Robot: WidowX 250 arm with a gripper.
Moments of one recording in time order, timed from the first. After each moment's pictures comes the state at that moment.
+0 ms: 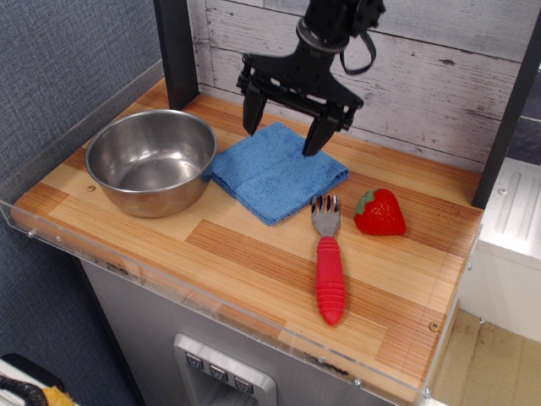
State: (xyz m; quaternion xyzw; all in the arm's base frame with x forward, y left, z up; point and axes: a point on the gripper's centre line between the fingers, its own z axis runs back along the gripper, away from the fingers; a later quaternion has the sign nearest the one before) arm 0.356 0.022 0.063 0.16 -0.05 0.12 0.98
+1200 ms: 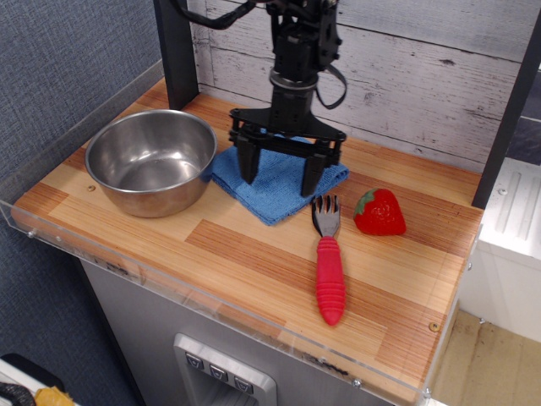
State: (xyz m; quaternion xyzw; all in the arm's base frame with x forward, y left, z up) arm 0.344 0.033 0.022 0.06 0.00 0.13 0.99
